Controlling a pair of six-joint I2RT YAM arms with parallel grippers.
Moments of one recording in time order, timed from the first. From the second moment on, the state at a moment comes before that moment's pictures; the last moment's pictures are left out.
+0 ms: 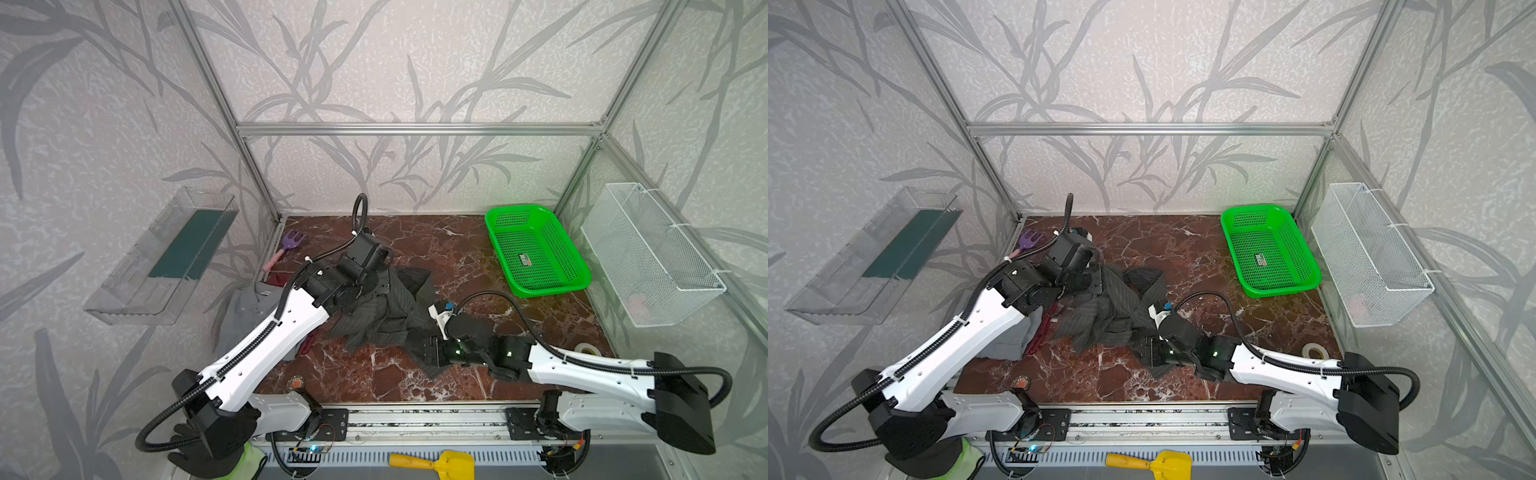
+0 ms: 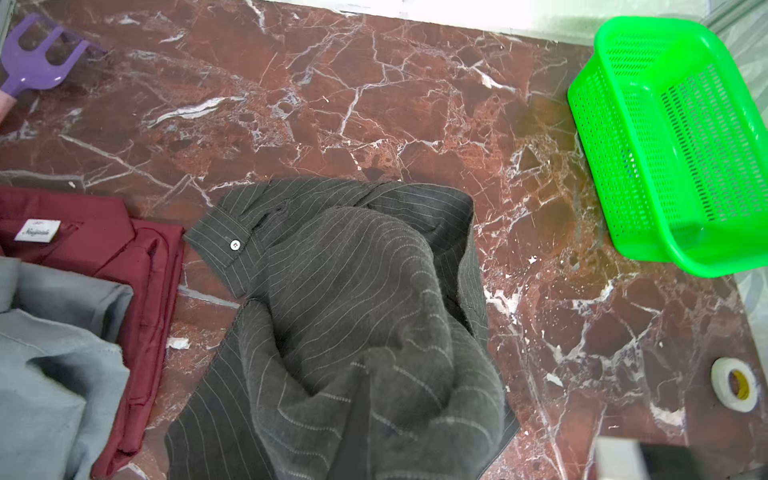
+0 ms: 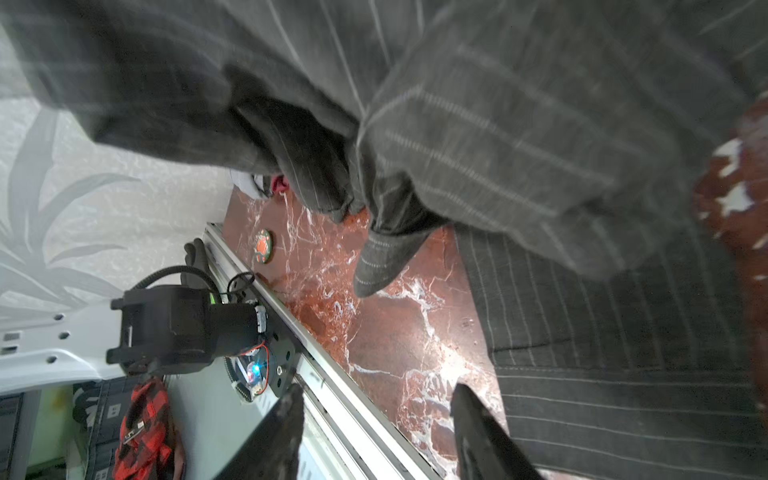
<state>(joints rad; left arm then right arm) -0.68 1.28 1.41 -1.01 -0.26 -0.65 1.10 1.21 0.65 -0.07 -0.06 0.91</state>
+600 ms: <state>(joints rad) -0.67 1.26 1.41 -1.01 -0.25 -0.72 1.12 1.48 0.83 0.03 0.21 0.88</state>
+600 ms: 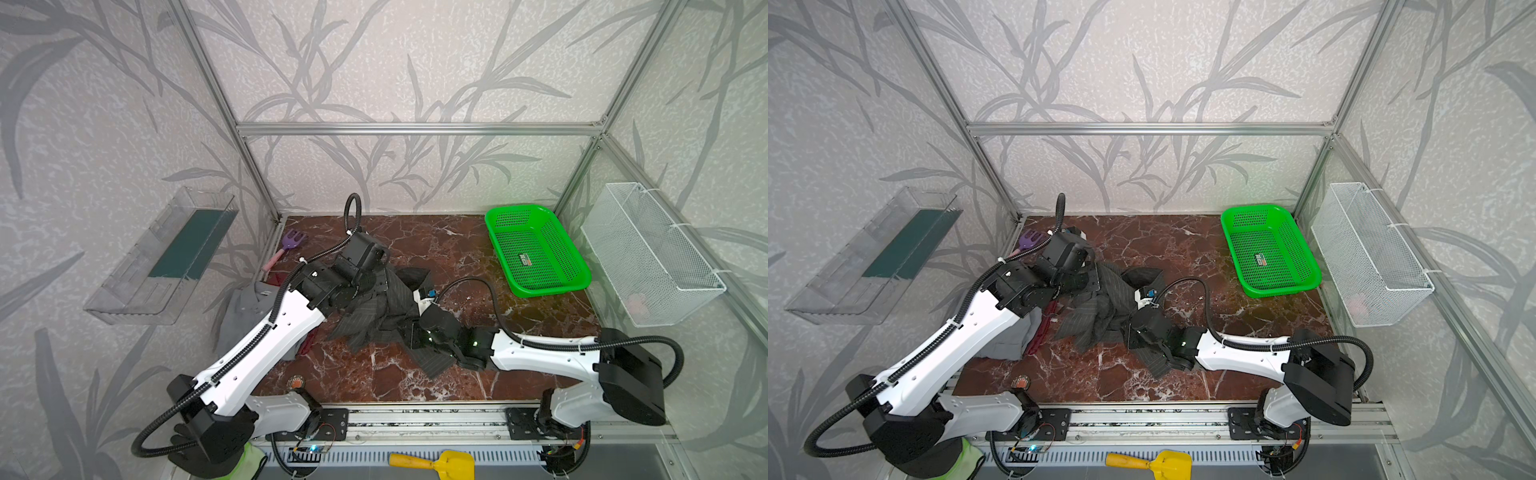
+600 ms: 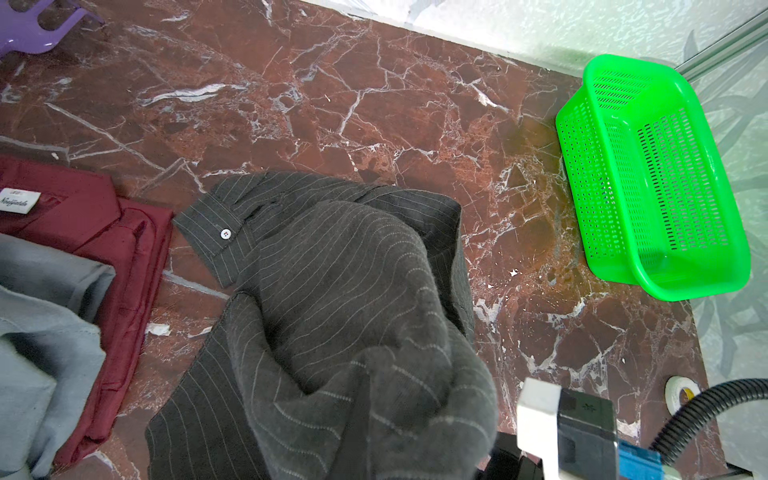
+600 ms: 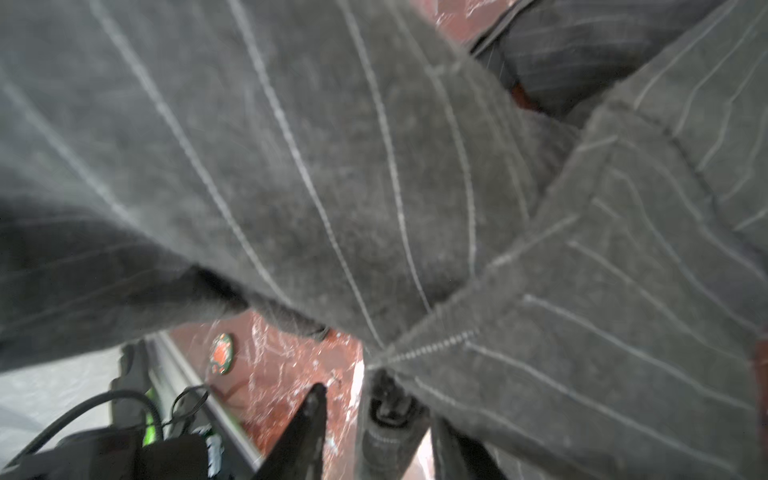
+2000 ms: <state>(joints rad) -0.57 1.06 0.90 -0.84 -0.28 -0.60 0.34 0.99 1.18 -0.66 -0.41 0.55</state>
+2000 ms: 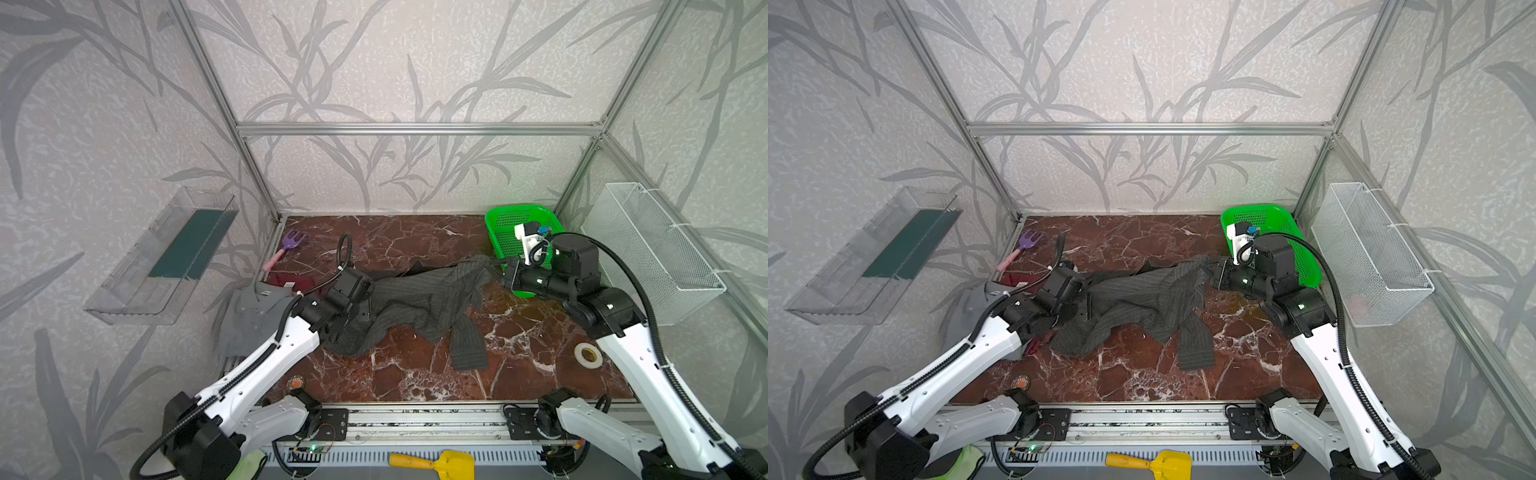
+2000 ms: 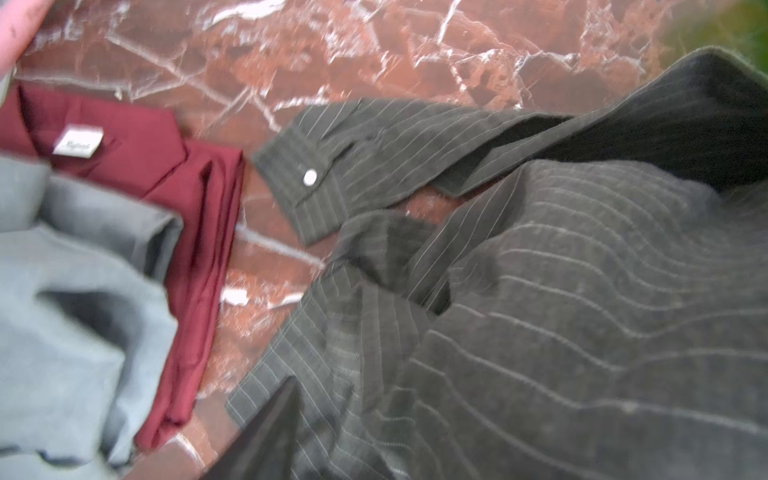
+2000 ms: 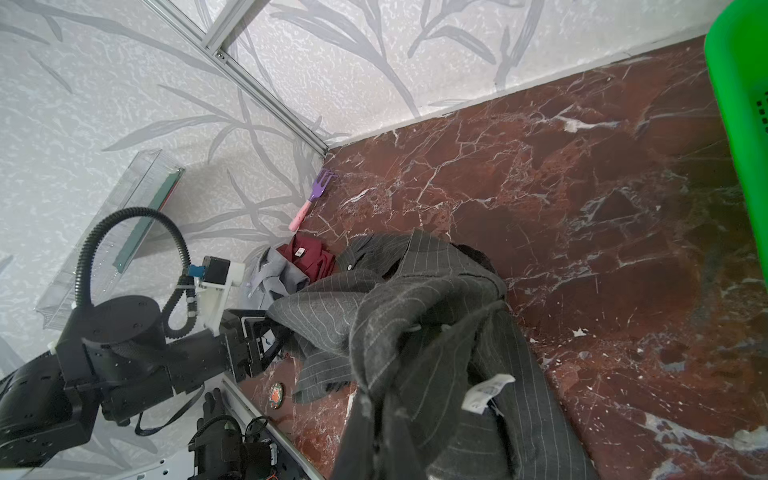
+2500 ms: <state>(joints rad) -0.75 0.90 0.65 -0.86 -0.25 -0.76 0.22 1.04 1.20 -0.65 -0.41 0.65</state>
